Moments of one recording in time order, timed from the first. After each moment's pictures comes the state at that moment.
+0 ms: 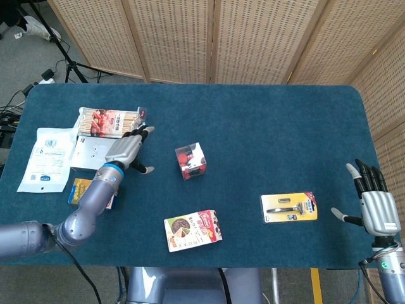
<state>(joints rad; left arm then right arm) -1.11 -1.22 -0.35 -1.80 0.05 0.89 0.60 0.24 -1.20 0.01 -1.43 -1.41 1.54 0.15</state>
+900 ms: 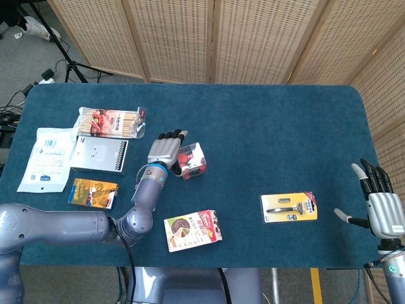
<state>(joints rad) -1.39 -1.51 -0.35 -1.57 -0.18 1.02 0.78 0.19 -1.17 0.05 -1.44 -1.48 1.53 0.21</state>
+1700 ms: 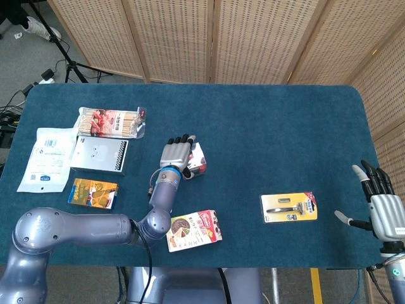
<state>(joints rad) -1.41 -1.69 -0.40 -1.39 -0.18 1.06 0.84 0.16 -1.14 0.07 -1.46 -1.52 1.53 0.27</state>
